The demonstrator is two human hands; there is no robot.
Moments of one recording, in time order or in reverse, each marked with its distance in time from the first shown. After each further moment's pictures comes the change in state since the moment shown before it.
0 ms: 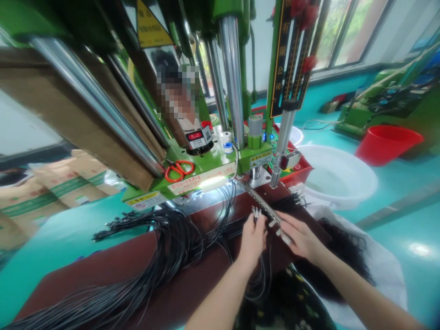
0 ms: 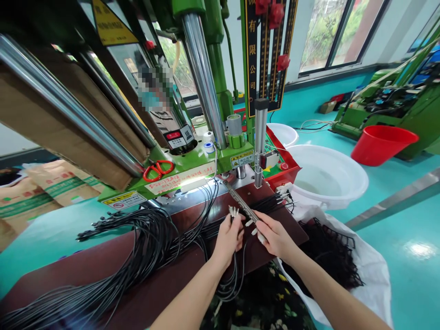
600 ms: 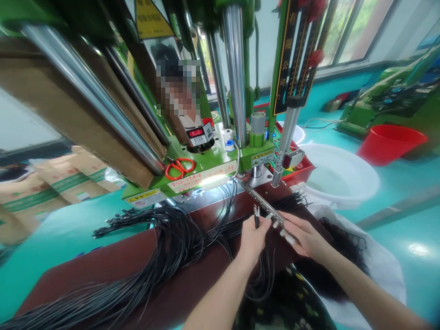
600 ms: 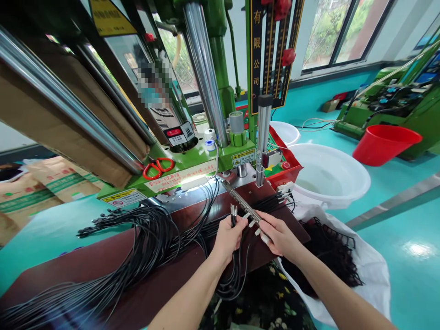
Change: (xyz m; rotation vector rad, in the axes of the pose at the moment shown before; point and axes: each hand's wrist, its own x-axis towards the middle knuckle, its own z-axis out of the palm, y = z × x) left_hand 0.004 0.005 0.000 0.104 0.004 -0.025; right_hand 0.000 -0.007 -0.006 -0.043 -0.068 0.044
